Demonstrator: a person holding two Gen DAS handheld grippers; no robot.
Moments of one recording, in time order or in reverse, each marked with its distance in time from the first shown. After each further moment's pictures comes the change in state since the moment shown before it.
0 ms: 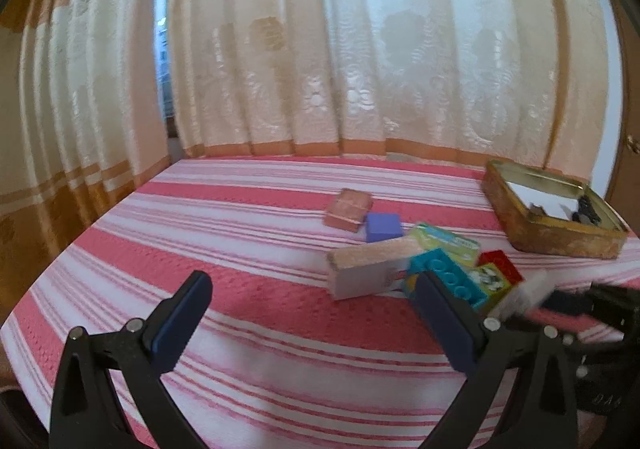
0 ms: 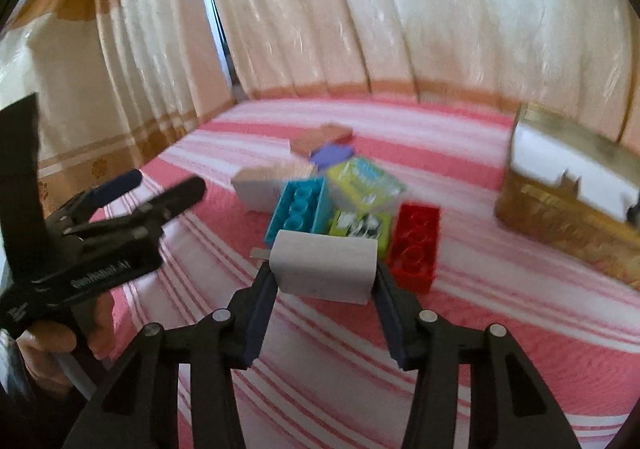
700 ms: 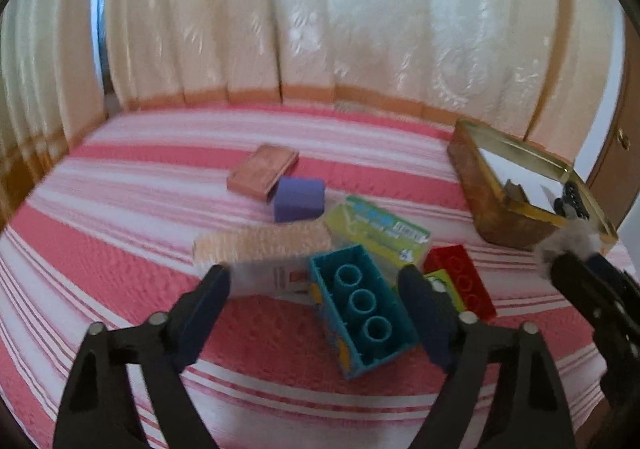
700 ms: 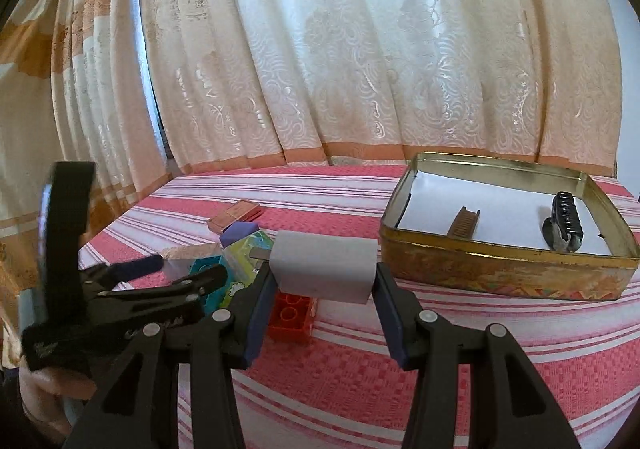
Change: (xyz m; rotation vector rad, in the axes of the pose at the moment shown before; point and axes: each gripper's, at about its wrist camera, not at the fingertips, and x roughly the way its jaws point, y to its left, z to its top) left arm 0.065 -0.055 0.012 -0.063 0.236 -0.122; right arm -0.034 -0.049 0.008 0.126 -0.203 -0.198
